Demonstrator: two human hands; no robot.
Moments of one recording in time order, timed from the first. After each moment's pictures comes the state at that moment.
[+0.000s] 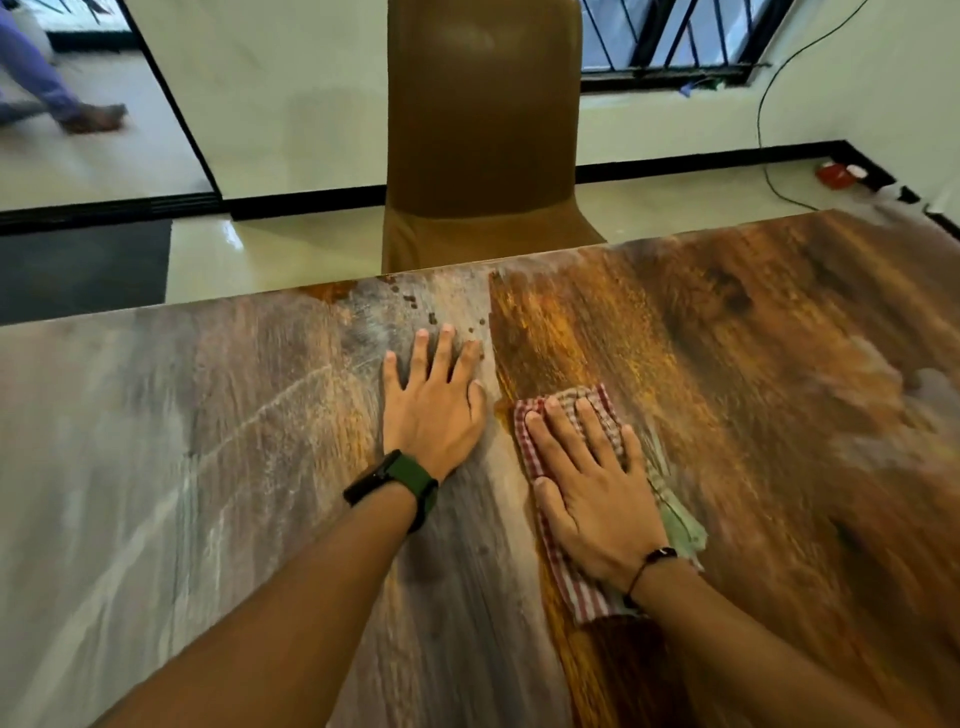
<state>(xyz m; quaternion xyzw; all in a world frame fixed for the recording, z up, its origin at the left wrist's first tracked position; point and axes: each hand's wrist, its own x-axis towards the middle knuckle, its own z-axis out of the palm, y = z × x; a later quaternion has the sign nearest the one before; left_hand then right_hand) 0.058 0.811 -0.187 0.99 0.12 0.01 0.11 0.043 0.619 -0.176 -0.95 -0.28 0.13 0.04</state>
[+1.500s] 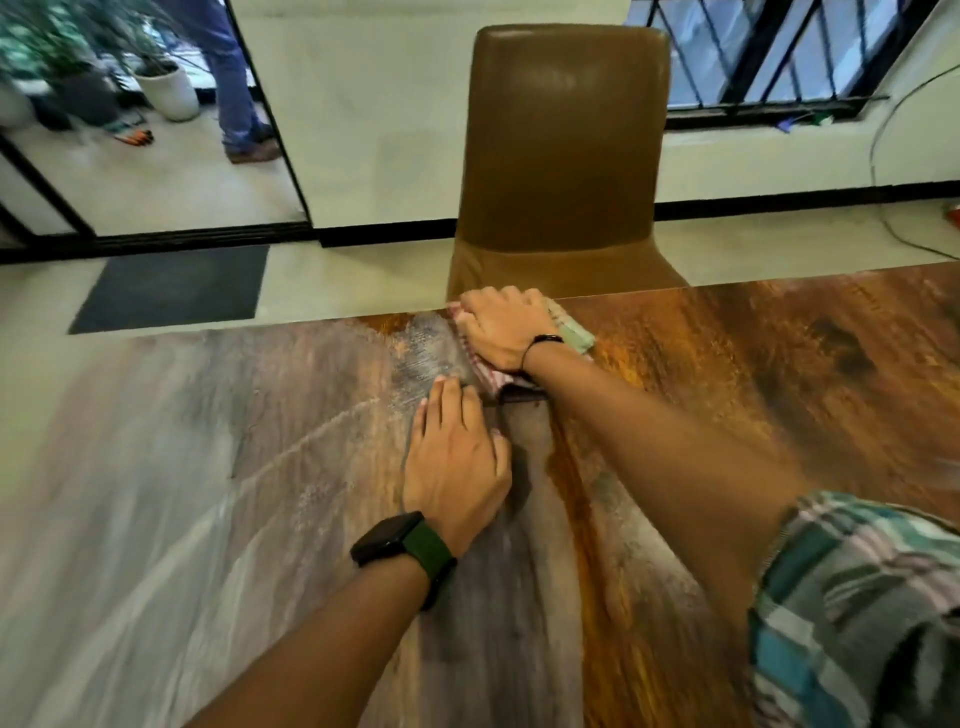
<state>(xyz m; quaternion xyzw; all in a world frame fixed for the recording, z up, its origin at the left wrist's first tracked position) 0.049 0.819 -0.183 0.96 0.21 0.04 0.16 0.223 0.816 -0.182 -0.91 -0.42 0.04 0.06</state>
